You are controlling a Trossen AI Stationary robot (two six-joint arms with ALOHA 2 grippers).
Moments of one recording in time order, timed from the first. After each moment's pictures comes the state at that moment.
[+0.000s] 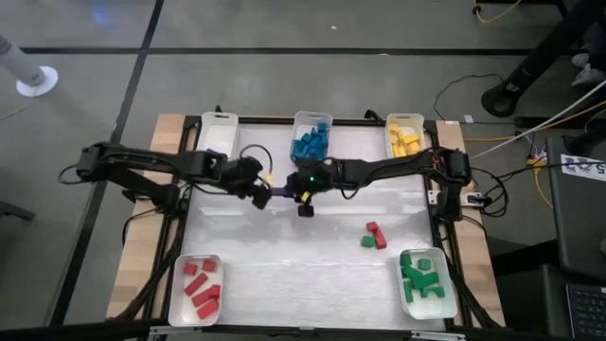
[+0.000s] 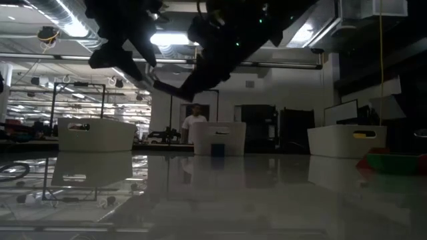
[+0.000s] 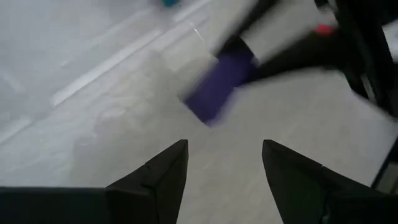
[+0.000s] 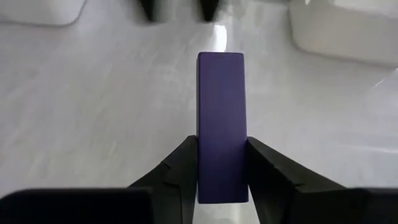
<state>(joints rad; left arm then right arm) -0.01 1.23 0.95 -0.65 -0.09 -0.93 -0.07 1.91 1.36 -0.12 -0.08 -0.17</state>
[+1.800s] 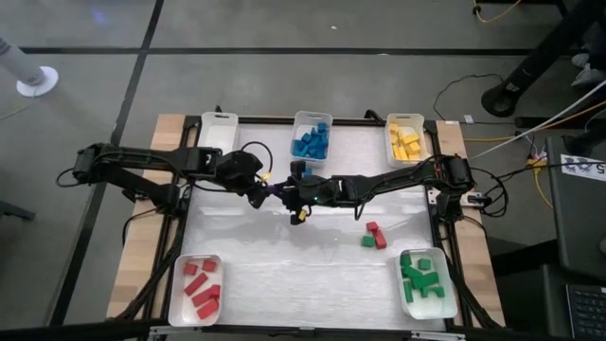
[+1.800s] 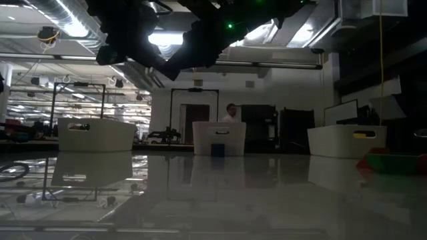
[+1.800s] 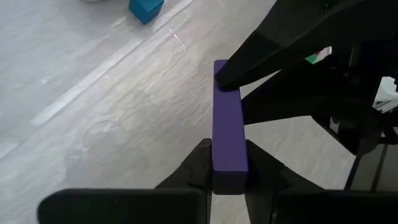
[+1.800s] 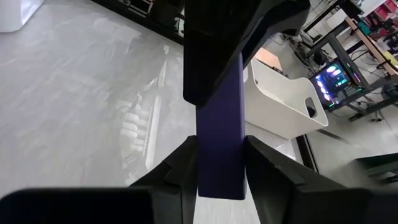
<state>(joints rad) 0.05 1.18 0.95 -0.63 -0.02 -0.80 0.08 1.91 1.37 0.08 0.30 -0.44</state>
